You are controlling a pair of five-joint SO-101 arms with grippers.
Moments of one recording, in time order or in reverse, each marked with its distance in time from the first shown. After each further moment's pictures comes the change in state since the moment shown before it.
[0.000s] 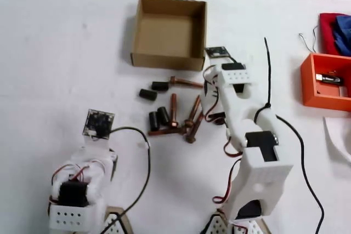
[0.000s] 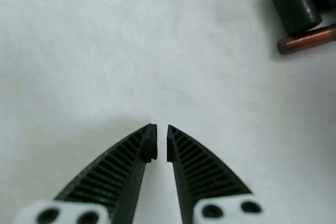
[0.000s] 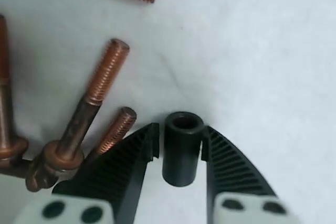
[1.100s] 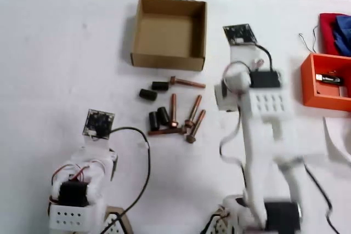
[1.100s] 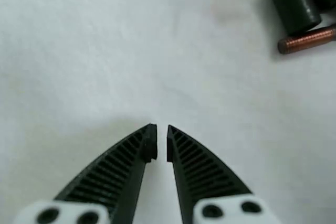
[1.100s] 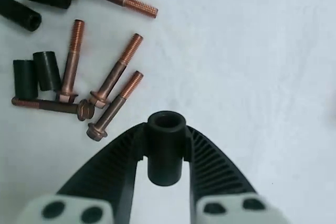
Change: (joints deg) left arm 0.0 0.0 0.0 0.0 0.0; right arm 1.6 -45.5 9.2 13.1 4.4
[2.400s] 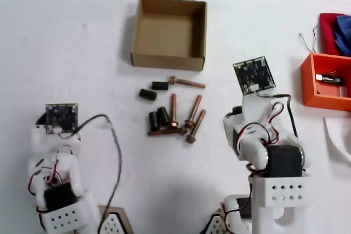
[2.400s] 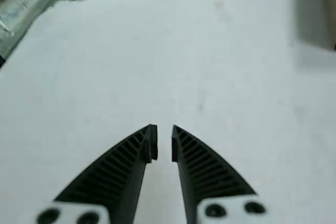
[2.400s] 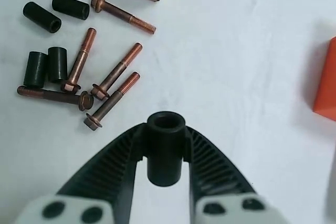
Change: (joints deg) left arm -24.2 0.0 -4.0 -30.4 -13.6; right arm 1.4 -34.8 19.0 -0.6 4.8
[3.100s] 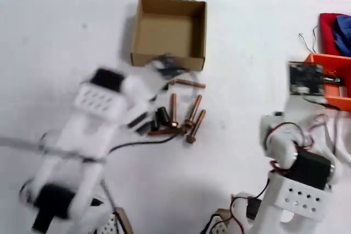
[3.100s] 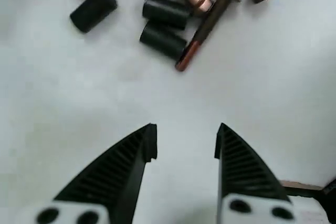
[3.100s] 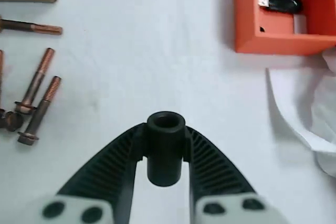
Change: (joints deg) left arm 44.7 92.9 -80.5 49.1 -11.8; right arm 24.2 0.0 -5.0 5.3 1.5
